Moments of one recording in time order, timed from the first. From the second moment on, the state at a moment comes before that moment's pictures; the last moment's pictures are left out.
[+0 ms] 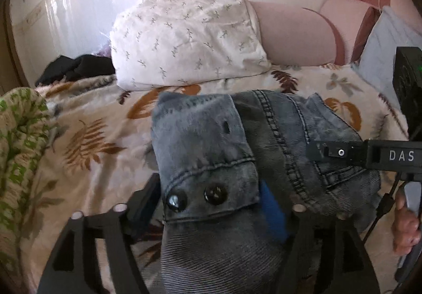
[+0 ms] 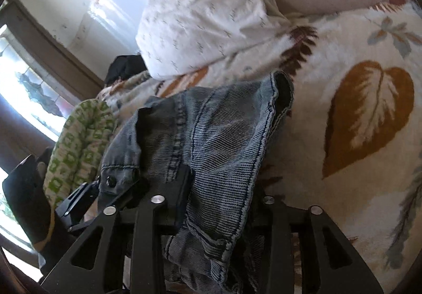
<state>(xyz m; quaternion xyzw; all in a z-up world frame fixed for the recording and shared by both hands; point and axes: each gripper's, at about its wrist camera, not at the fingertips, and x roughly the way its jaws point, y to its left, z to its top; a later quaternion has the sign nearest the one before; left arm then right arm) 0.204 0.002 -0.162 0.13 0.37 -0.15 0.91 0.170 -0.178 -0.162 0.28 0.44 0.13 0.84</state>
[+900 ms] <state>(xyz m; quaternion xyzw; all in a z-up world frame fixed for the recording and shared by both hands) 0.066 0.033 -0.056 0.10 0.27 -0.07 0.96 0.037 -0.183 -0.047 0.17 0.30 0.05 0.94</state>
